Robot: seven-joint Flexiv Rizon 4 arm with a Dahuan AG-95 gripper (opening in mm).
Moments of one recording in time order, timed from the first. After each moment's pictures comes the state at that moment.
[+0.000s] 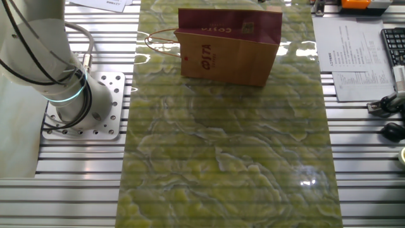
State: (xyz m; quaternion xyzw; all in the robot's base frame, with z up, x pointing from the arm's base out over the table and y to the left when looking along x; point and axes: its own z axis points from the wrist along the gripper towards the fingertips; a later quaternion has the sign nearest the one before) arm 0.548 0.357 0.054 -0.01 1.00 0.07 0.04
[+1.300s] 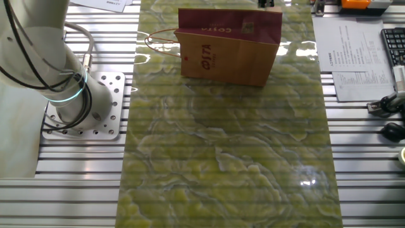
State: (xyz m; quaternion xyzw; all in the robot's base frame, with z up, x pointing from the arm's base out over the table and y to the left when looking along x) arm 0.561 0.349 0.035 -0.03 1.00 0.07 0.03
